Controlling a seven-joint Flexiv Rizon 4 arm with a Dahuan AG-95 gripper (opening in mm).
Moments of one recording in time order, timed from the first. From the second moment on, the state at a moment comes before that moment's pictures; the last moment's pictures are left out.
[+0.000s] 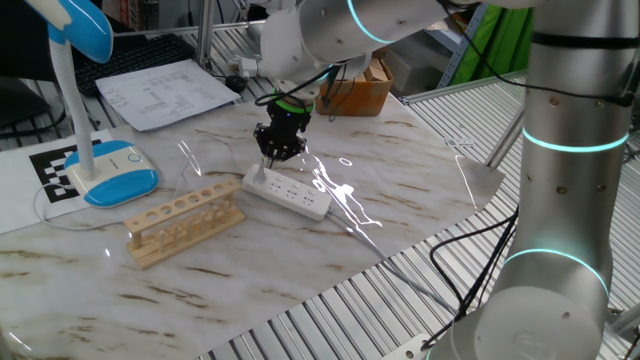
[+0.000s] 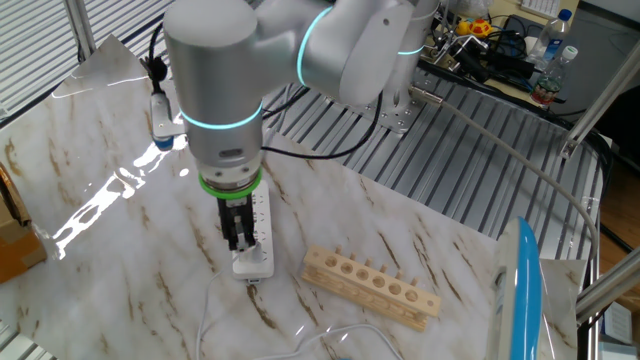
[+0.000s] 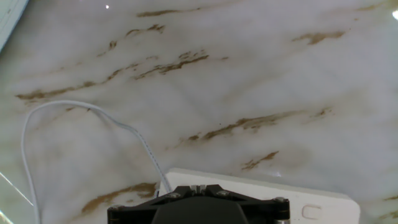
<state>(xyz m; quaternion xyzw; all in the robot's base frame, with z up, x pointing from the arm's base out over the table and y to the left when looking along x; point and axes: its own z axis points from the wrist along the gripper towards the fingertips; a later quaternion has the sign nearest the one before) 0.599 -0.023 0.052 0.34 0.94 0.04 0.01</state>
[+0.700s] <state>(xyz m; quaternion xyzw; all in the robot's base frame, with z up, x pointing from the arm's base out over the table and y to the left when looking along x) 0.599 -0.026 0.056 0.14 0.99 0.00 0.00</state>
